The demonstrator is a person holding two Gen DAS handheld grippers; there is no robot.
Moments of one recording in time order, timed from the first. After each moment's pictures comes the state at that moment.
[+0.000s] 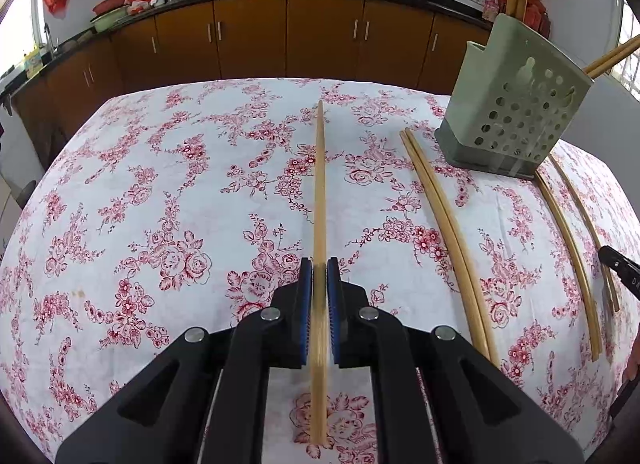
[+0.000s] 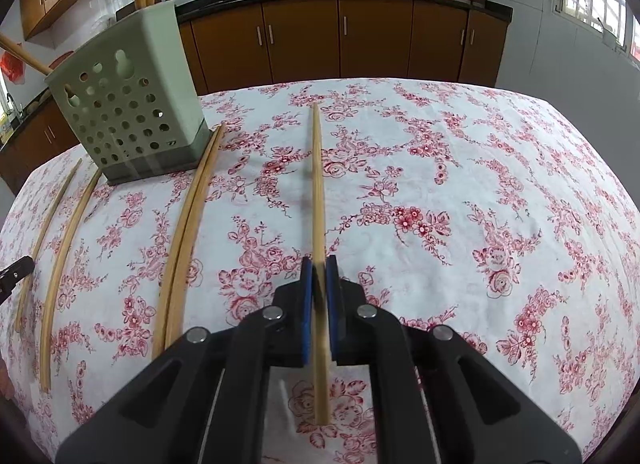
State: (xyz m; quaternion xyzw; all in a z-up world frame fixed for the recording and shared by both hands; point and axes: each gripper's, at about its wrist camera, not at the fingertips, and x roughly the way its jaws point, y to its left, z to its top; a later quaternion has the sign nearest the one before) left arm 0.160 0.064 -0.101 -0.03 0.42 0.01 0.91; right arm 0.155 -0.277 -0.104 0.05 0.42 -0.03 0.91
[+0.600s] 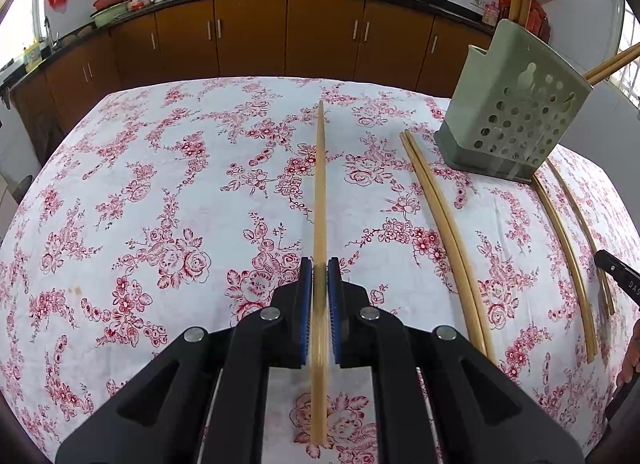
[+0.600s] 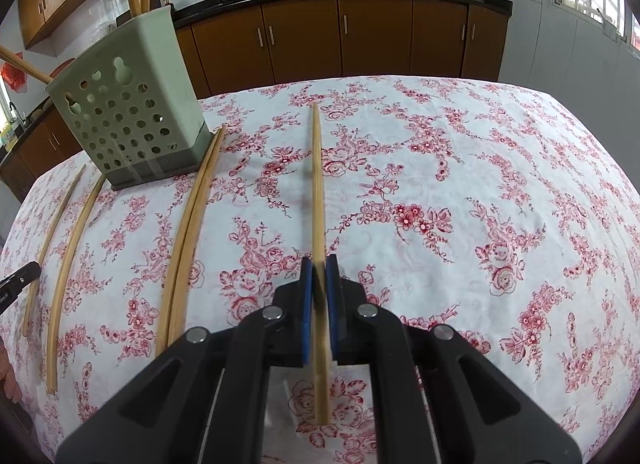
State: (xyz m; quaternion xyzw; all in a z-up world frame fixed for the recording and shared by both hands) left arm 0.160 0.063 -0.101 -0.04 0.42 0.01 0.91; right arm 0.156 -0.281 -0.104 0.06 0.42 -0.02 0.91
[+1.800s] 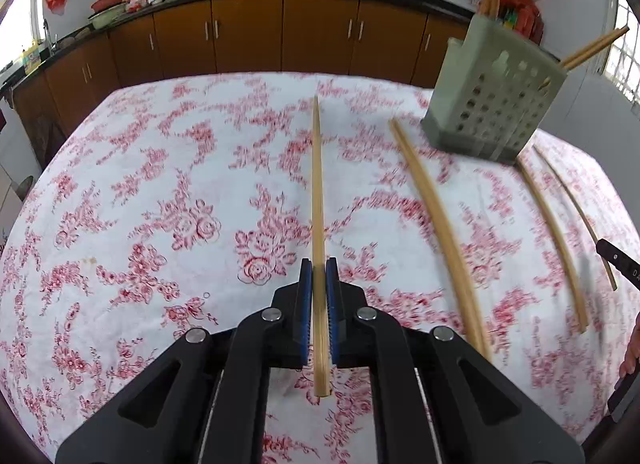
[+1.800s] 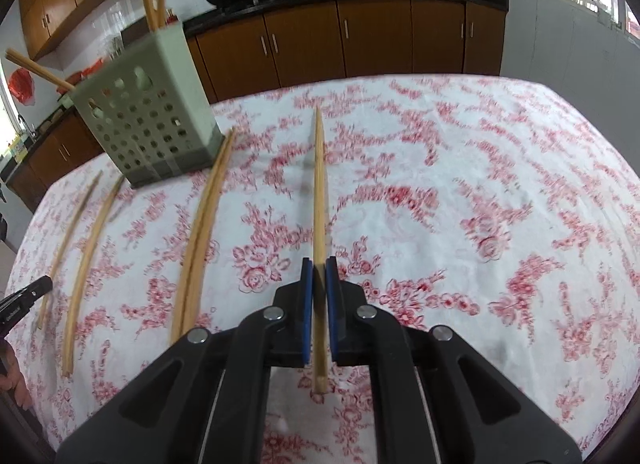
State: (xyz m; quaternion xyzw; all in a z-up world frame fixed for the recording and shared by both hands) left arm 0.127 0.060 -0.089 -0.04 0.41 0.00 0.91; right arm 0.119 -0.290 -0.085 0.08 0.39 -0.01 0.92
